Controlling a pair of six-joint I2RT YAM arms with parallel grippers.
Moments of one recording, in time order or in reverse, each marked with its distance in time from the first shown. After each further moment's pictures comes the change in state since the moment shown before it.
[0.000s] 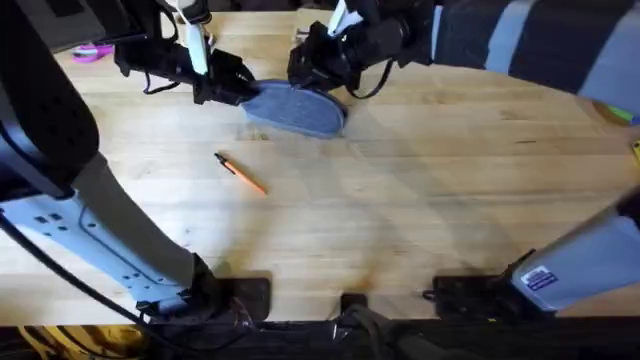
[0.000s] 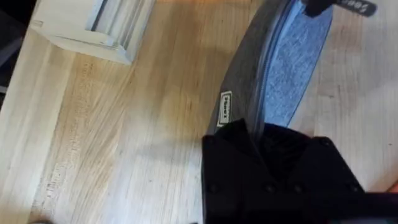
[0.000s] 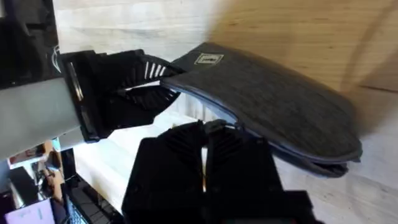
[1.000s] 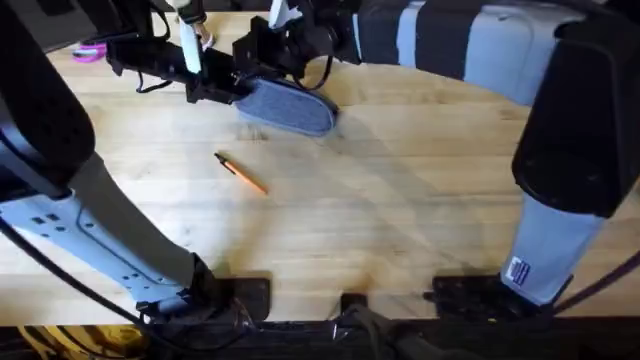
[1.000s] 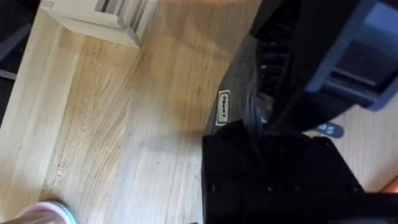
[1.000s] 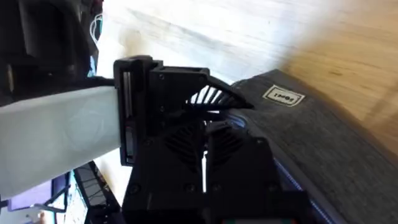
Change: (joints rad) left arm 0.024 0.000 0.010 0.003 -0.031 0.000; right arm 0.092 0.273 0.271 0.160 -0.101 -0.067
